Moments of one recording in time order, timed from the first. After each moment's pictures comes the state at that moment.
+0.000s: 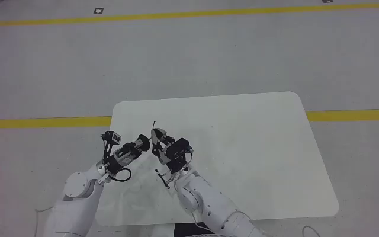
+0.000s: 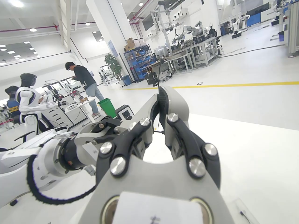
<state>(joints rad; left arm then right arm) 1.69 -1.08 -1.55 -1.55 -0.60 -0.32 -0.93 -1.40 -1.67 0.76 -1.27 -1.27 -0.03 -0.57</state>
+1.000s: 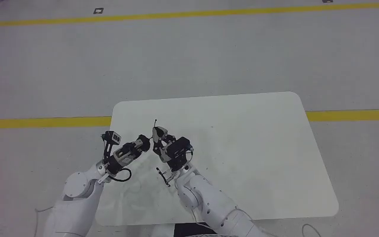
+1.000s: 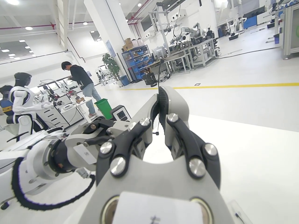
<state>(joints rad) 1.69 -1.08 -1.55 -1.55 -0.60 -0.32 -0.93 -1.38 -1.67 0.76 -1.24 -1.27 -0.02 -0.59</state>
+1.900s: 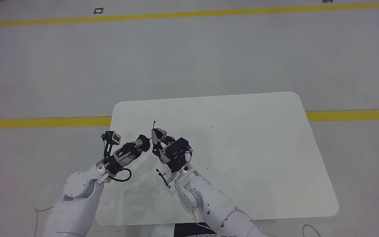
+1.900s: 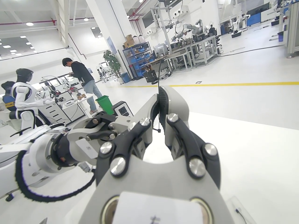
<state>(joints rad) 1.69 -1.08 -1.55 -1.55 -0.60 -0.32 -0.93 -1.38 -1.67 0.76 -1.24 -1.29 -0.03 -0.58</state>
